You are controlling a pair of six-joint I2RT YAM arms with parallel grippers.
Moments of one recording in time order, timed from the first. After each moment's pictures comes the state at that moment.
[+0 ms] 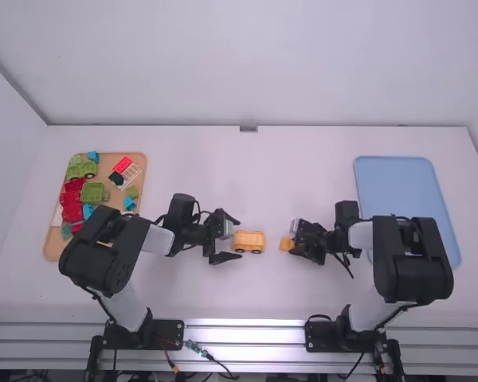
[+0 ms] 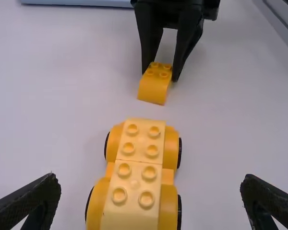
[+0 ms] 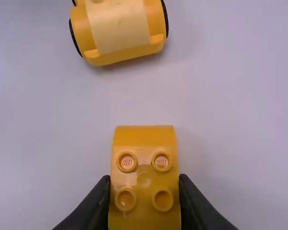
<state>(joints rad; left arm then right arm) -0.26 1.78 0.50 0.43 1.01 0.81 -0.02 1.75 0.54 -0.21 -0.80 -1.26</state>
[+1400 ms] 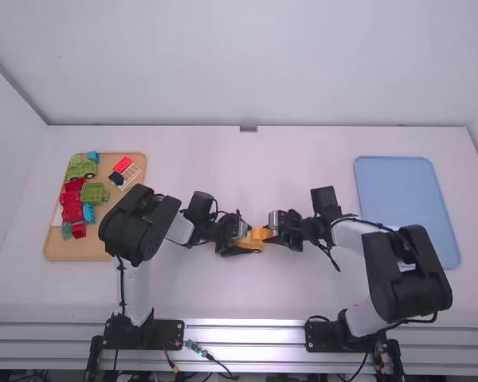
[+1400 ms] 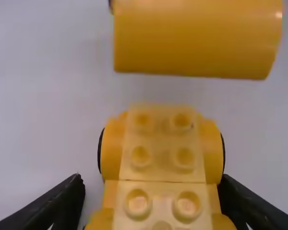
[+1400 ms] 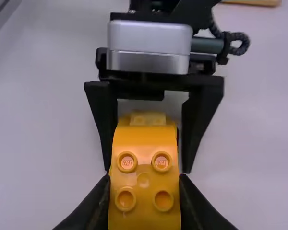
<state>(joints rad) -0.34 2.06 0.67 0.49 0.99 0.89 0.22 1.66 0.61 -0.08 -1.01 -1.19</state>
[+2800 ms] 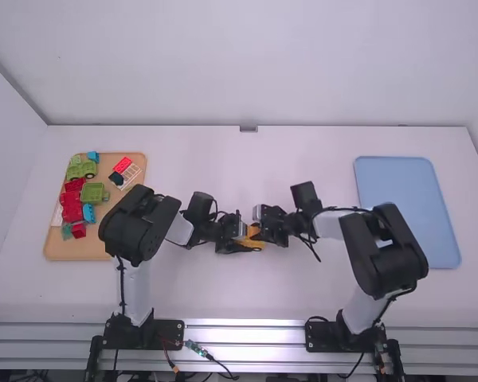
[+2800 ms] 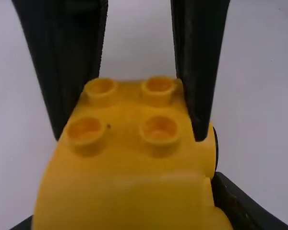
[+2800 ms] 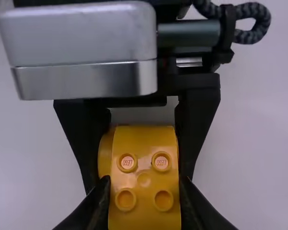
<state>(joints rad) -0.34 2.06 0.66 0.51 0.97 0.88 0.34 1.83 0.72 -0.02 -0.94 -1.01</state>
